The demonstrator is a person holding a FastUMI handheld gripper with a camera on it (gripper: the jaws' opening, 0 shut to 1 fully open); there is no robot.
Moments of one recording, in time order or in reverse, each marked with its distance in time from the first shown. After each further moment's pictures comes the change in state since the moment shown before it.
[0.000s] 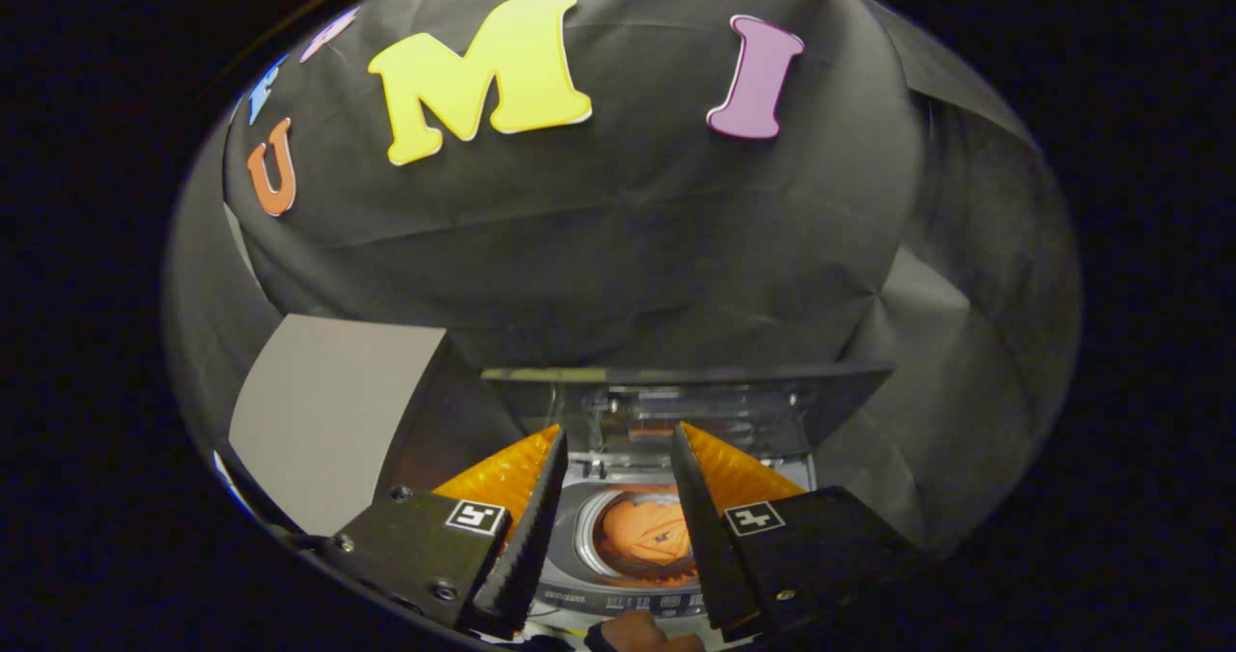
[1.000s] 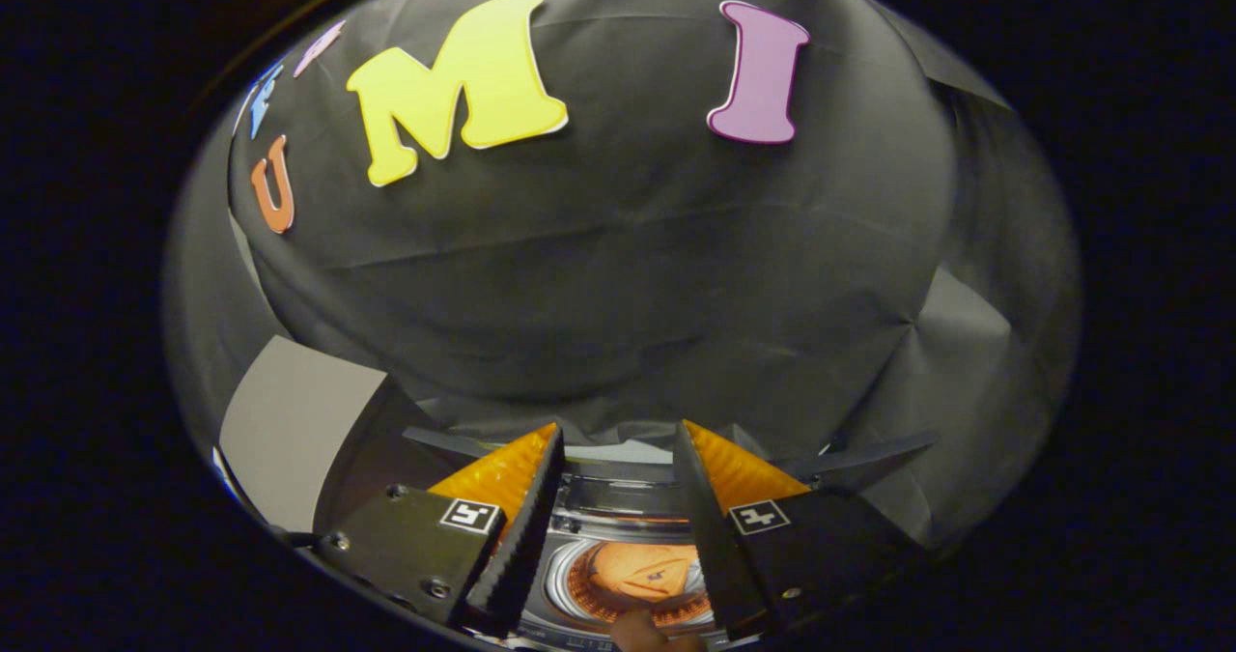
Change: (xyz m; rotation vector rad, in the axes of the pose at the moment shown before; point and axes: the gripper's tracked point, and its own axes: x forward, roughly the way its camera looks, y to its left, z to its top) arm 0.068 -0.031 0.018 -0.003 -0.055 0.113
